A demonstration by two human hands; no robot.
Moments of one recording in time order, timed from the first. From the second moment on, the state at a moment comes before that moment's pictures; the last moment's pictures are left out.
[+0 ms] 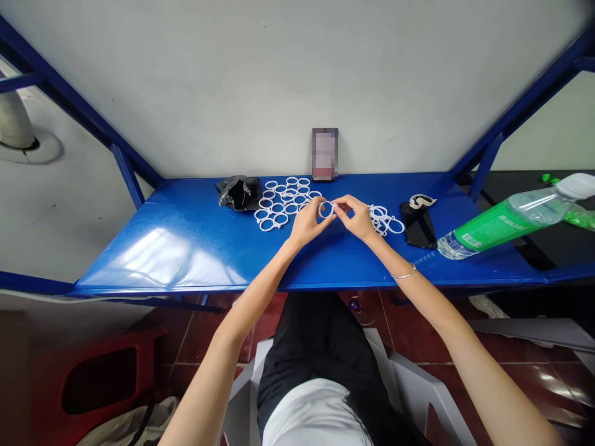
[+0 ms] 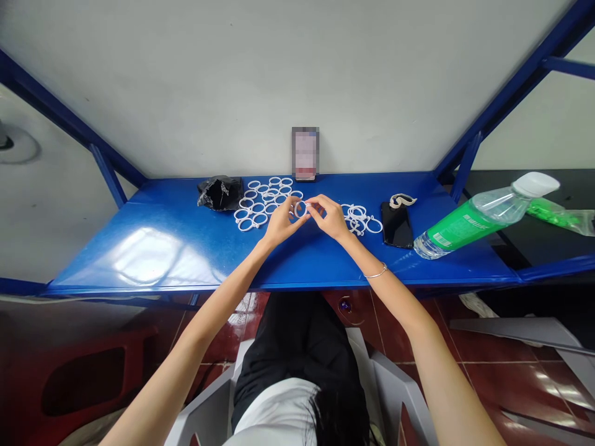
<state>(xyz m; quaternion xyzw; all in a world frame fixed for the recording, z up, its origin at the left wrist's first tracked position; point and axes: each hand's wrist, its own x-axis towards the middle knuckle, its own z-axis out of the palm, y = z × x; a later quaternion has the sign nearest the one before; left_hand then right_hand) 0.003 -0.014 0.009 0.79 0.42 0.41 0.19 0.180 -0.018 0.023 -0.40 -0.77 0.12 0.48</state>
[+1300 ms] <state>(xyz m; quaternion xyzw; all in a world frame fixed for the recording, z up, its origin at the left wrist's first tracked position) 0.002 -0.012 0.007 0.80 0.41 0.41 0.13 0.179 -0.014 0.016 -0.36 -0.76 0.10 0.54</state>
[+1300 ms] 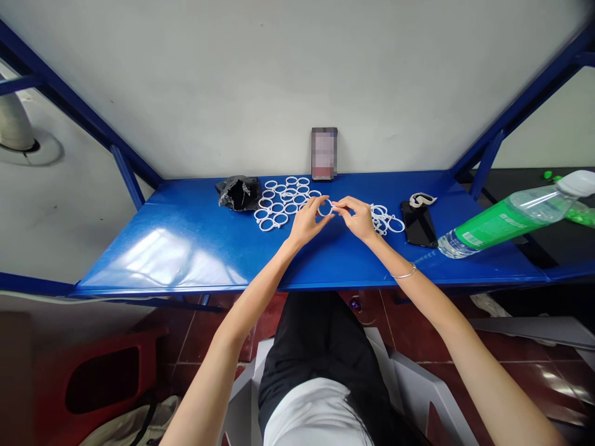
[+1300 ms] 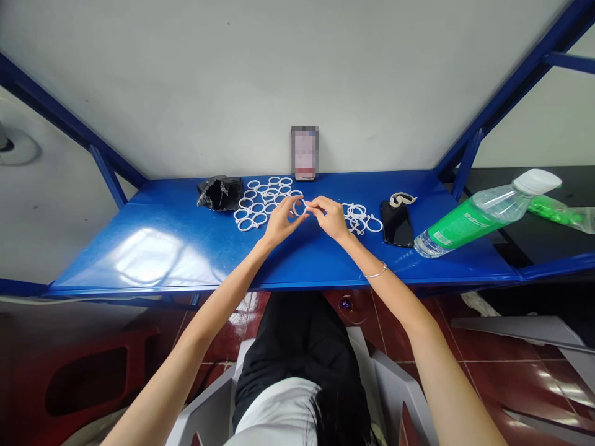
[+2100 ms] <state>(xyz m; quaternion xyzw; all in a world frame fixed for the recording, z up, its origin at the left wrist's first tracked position) 0.002 -0.010 0.005 0.79 0.40 0.44 0.15 0.179 -0.016 0.020 -0.39 -0.75 0.12 0.52</state>
